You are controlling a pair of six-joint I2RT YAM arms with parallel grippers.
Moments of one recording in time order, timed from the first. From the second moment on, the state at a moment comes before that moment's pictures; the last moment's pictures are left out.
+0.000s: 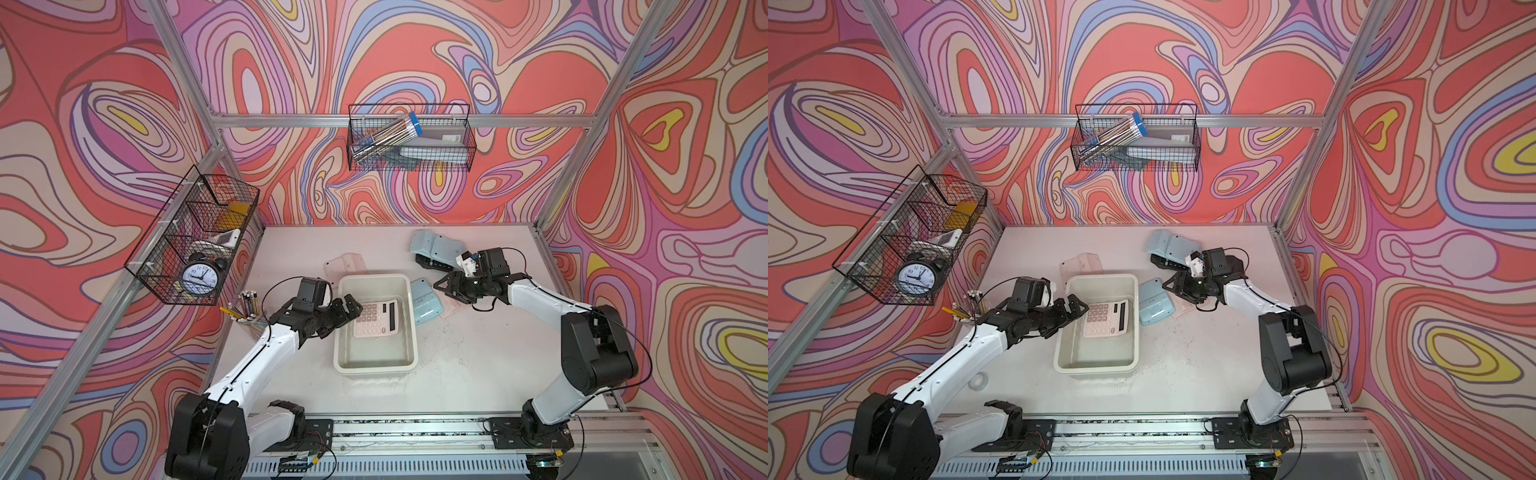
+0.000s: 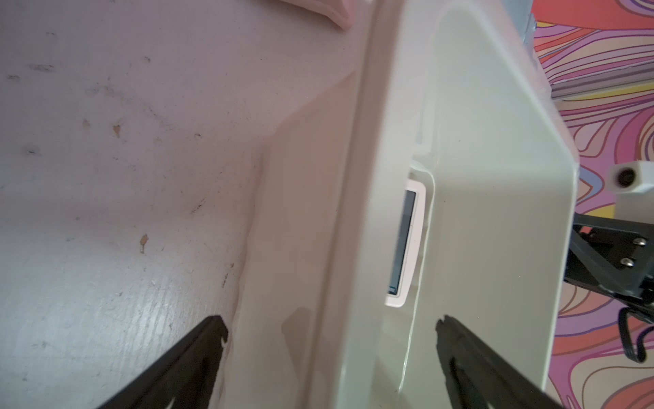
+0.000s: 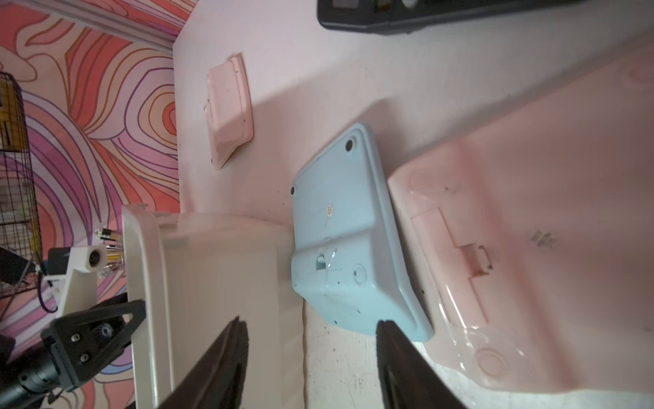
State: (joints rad) left arm -0.24 1.17 0.73 -0.48 0.32 -0.73; right arm 0.22 1.68 1.02 -0.26 -0.65 0.56
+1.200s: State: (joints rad) left arm -0.26 1.21 0.73 -0.46 0.33 -0.73; right arm 0.24 1.96 1.00 0.14 -0.80 0.69
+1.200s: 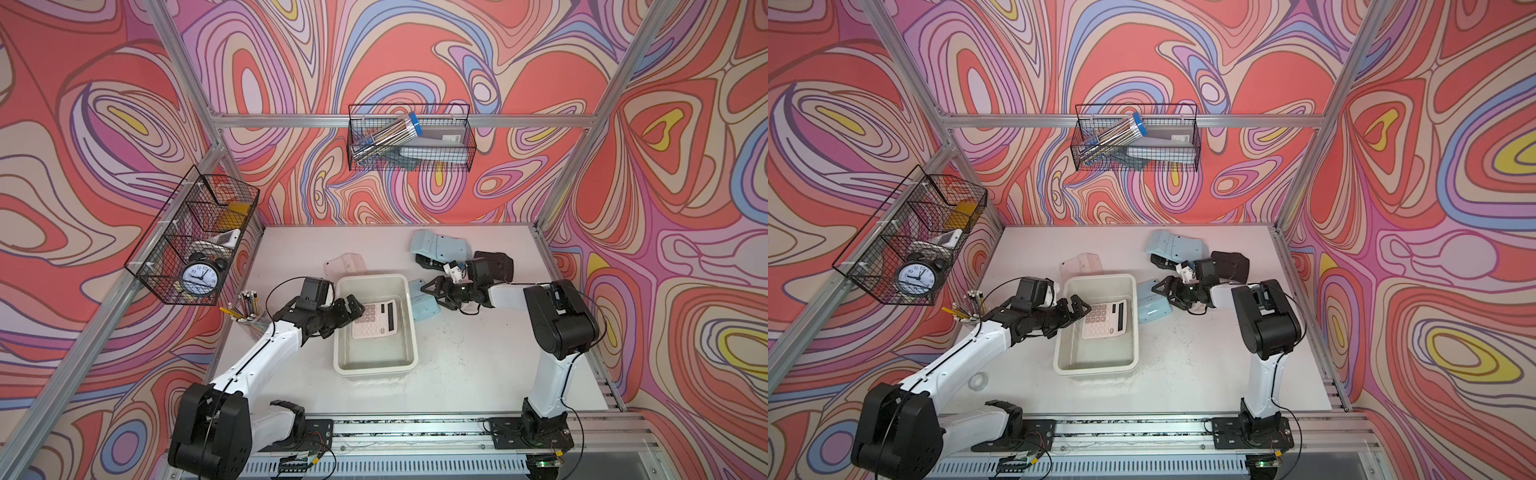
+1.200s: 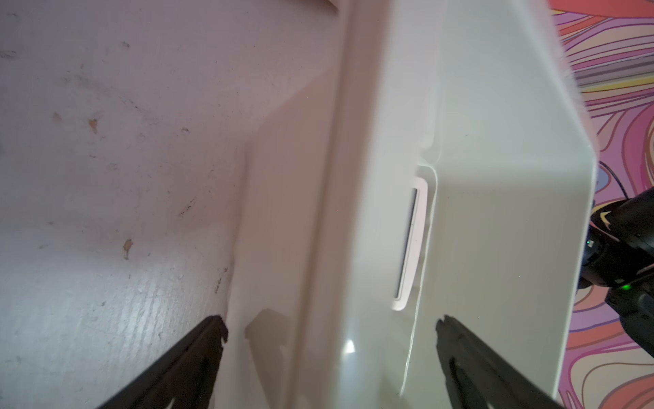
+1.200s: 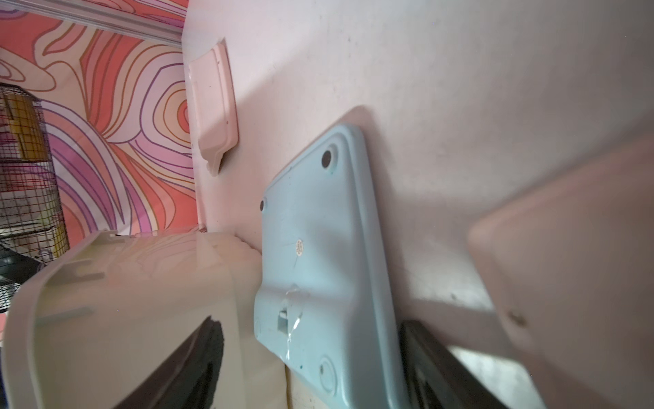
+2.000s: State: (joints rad) left arm -0.28 1.23 0.73 -0.46 0.31 -0.74; right arm 0.27 1.93 0.93 0.33 -0.88 0.93
